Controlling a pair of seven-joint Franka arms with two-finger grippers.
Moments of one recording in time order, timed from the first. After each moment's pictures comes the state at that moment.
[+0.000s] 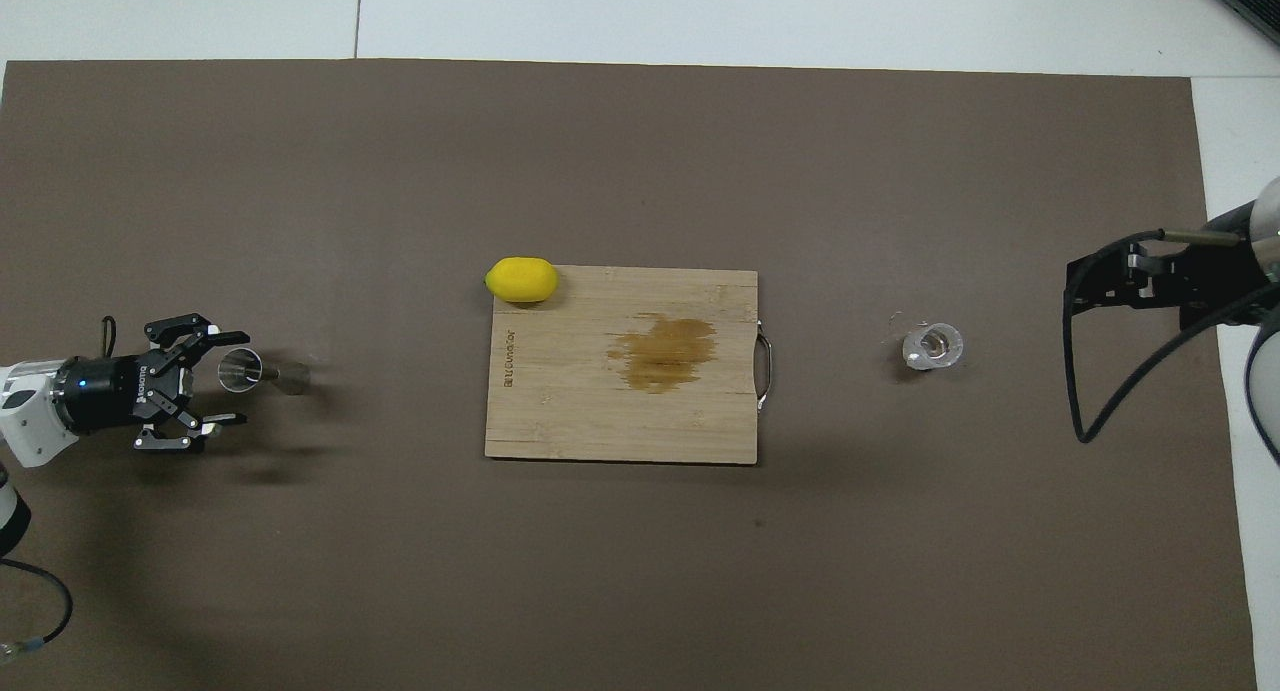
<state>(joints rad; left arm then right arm) 0.52 0.47 -0.02 -2.04 -1.18 1.36 2.38 -0.03 0.00 0.07 -1.60 -0.03 1.55 0.21</state>
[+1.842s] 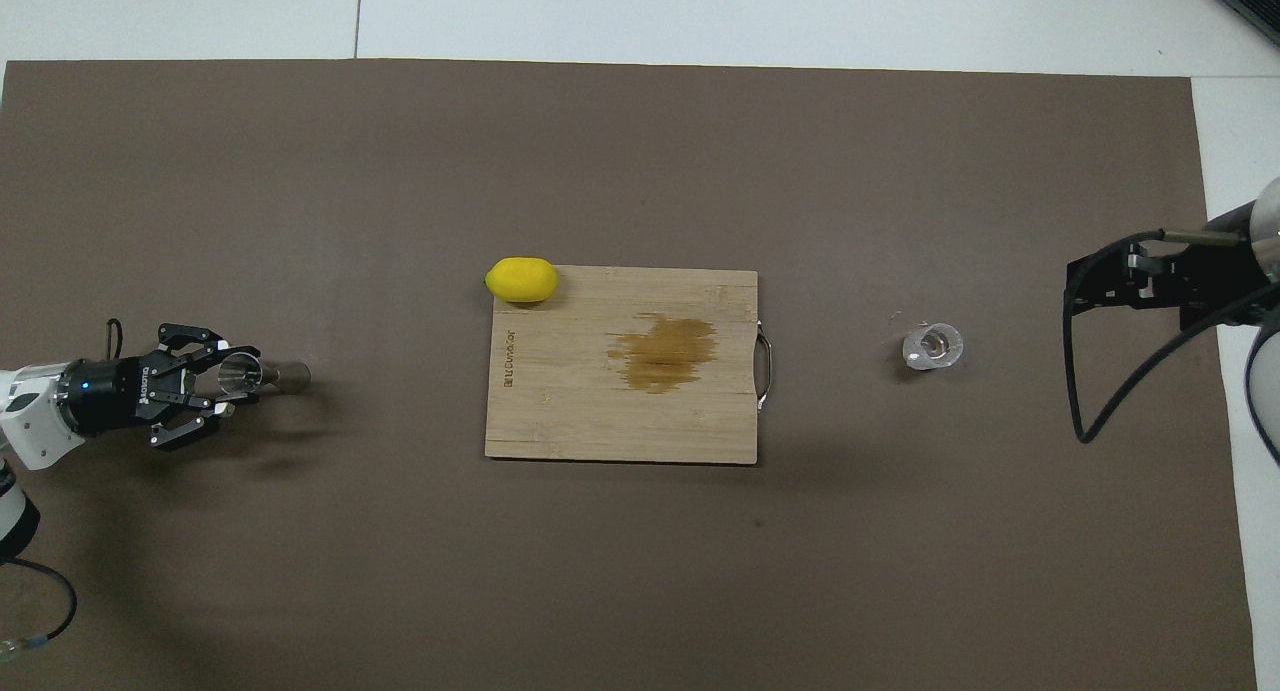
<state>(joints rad) 0.52 0.47 -0.02 -2.05 -1.21 1.34 2.39 -0.03 0.00 0.07 -1.60 -0.03 1.55 0.21</state>
